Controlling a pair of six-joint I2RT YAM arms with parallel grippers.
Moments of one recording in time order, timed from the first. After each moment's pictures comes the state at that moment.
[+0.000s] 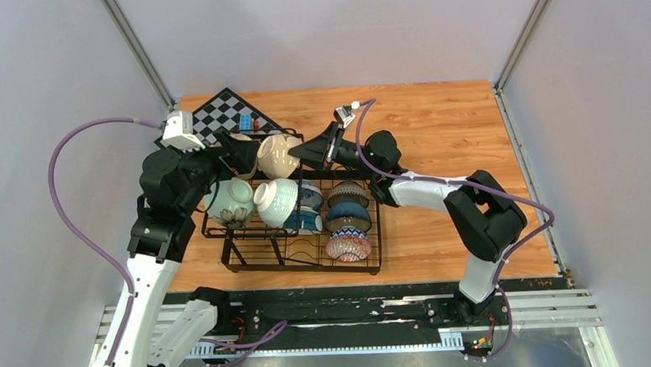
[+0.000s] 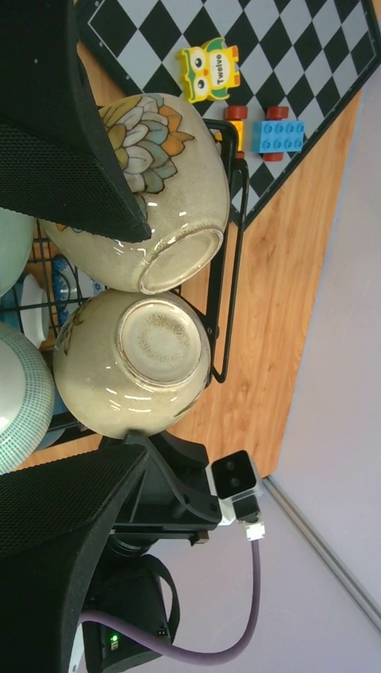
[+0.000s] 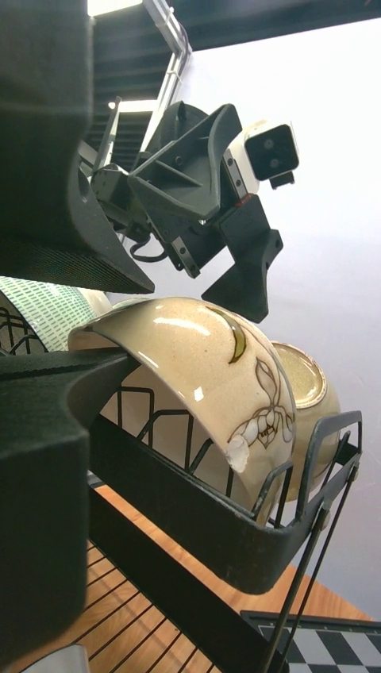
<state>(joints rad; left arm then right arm) -0.23 0.78 1.00 -0.31 0.11 -0.48 0.68 1.75 1.01 1.05 -0.58 1.46</state>
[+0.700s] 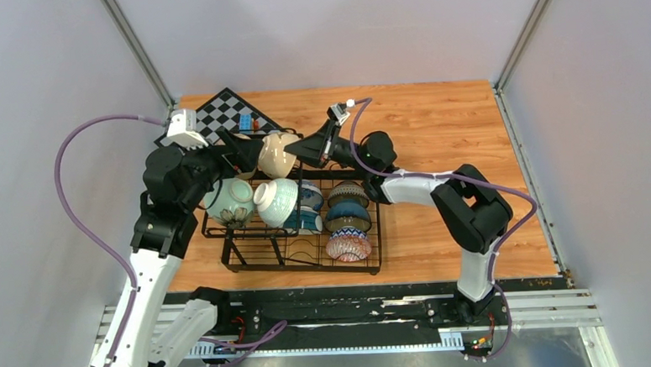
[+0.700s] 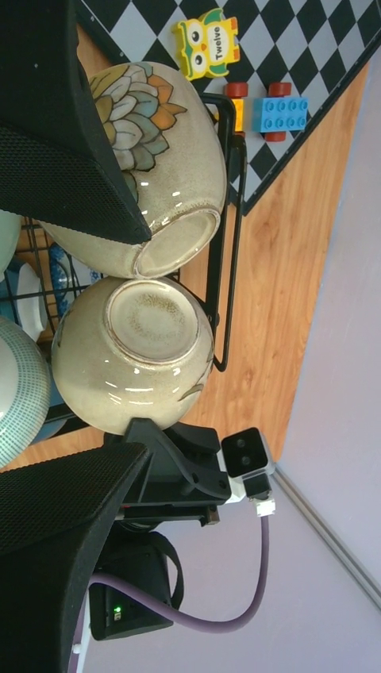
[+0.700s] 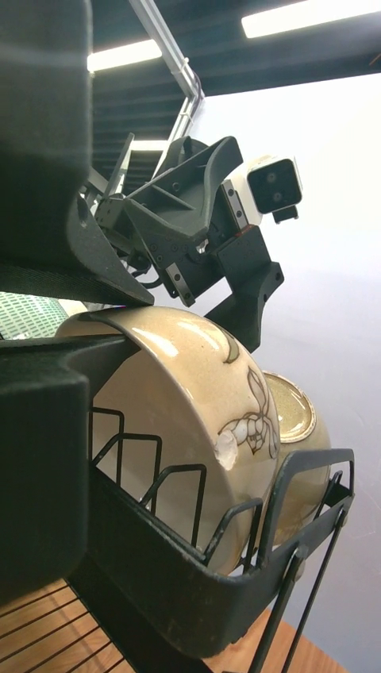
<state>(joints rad) -0.23 0.81 0.99 -0.28 0.15 -0.50 0.69 1.85 1.06 1.21 -0.59 1.56</state>
